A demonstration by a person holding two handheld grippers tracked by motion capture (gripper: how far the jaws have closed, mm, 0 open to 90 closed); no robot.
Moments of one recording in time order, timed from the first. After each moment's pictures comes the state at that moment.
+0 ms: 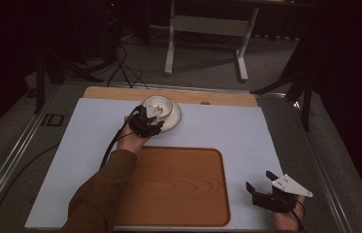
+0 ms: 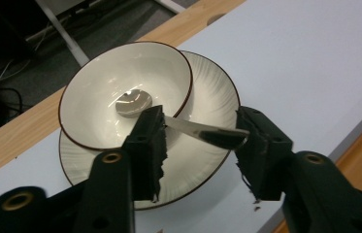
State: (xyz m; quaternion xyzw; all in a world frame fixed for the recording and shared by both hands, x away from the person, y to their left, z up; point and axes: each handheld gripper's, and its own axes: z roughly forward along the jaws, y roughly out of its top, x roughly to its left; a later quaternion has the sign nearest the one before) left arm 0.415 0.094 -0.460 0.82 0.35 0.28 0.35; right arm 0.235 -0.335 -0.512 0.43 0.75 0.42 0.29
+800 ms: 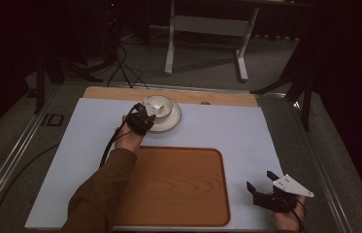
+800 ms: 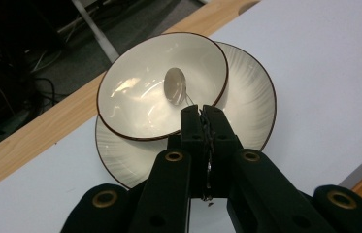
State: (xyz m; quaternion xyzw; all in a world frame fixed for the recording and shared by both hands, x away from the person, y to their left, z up) left arm 0.414 0.101 -0.454 0.81 0.38 0.32 0.32; right arm 0.235 -0.337 -0.512 0.43 0.74 0.42 0.29
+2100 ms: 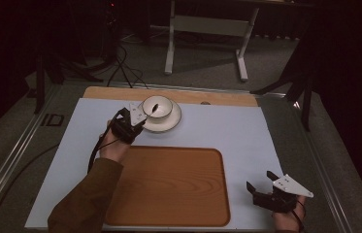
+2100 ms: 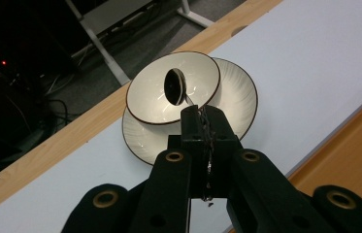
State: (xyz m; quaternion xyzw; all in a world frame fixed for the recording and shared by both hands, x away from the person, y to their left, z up) left arm 0.360 0.129 -0.423 0.80 0.35 0.35 0.35; right arm 0.234 -0.336 -0.511 0.43 0.74 0.42 0.29
